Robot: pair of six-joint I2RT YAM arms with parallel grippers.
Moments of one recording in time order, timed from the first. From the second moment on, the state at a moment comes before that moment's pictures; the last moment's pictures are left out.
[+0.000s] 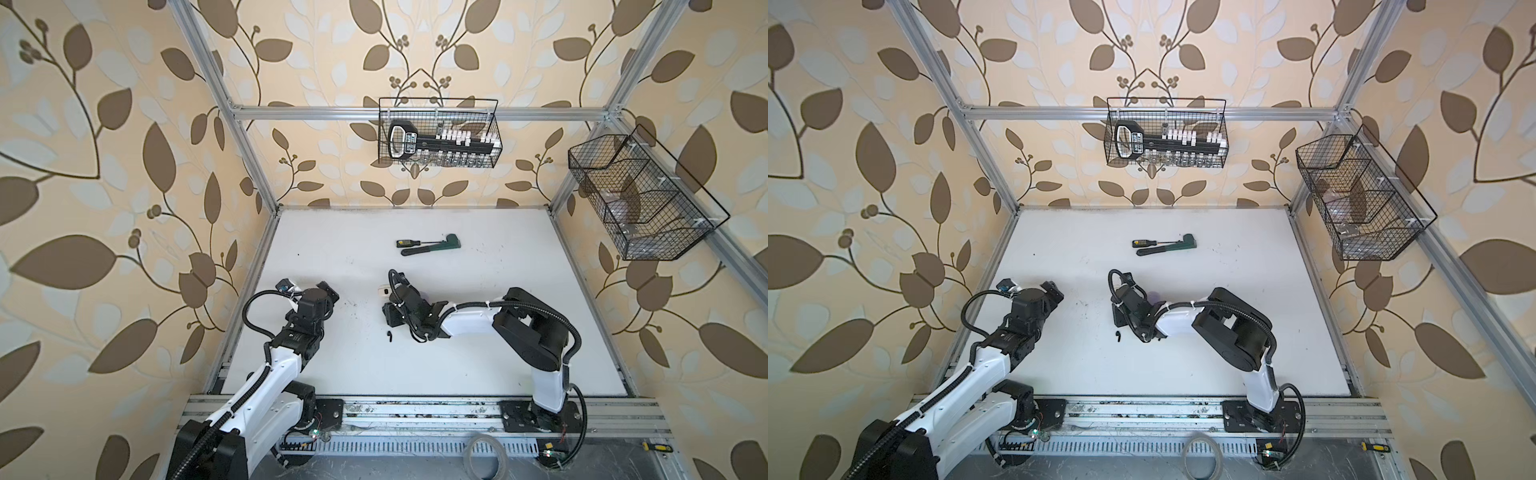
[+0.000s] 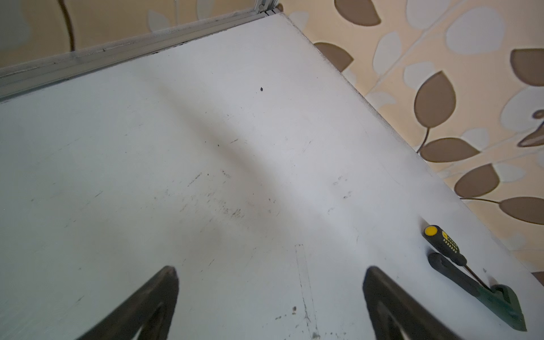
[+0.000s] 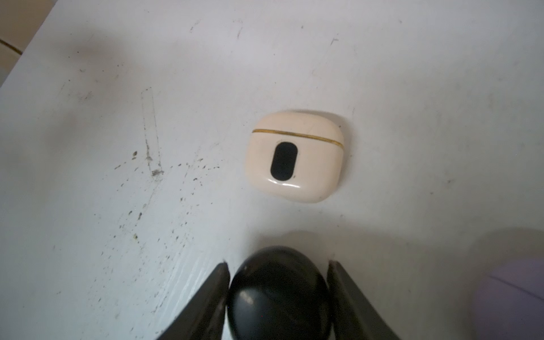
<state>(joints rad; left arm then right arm) -0.21 0.87 0.35 -0.07 -0.45 -0.87 0.95 1.98 1.06 0.13 0.23 0.60</state>
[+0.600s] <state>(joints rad) -0.21 0.87 0.35 -0.07 -0.45 -0.87 1.02 1.96 1.05 0.09 0.27 0.63</state>
